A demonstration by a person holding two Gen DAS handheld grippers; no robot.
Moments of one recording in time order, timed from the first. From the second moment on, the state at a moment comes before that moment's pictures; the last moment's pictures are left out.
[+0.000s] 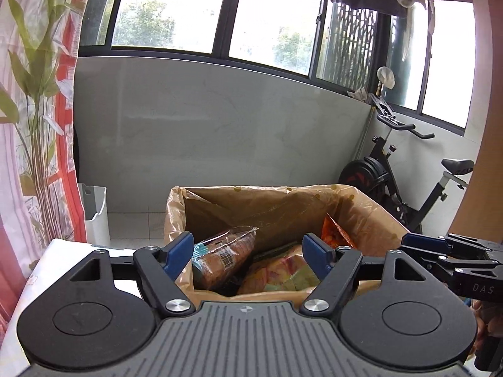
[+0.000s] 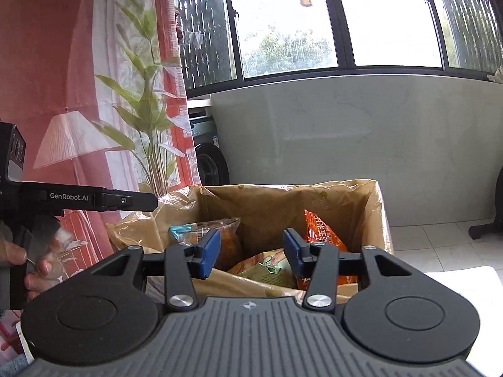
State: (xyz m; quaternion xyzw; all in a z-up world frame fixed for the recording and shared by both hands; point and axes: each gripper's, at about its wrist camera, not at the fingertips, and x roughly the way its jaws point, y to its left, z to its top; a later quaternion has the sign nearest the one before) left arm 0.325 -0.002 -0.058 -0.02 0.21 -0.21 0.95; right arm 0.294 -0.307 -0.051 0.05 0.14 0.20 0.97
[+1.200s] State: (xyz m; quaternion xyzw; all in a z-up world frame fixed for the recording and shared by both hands) left arm 0.337 0.011 -0.241 -0.03 0.41 -0.29 0.87; right arm 0.302 -0.205 -0.223 -0.12 0.37 0.28 0.88
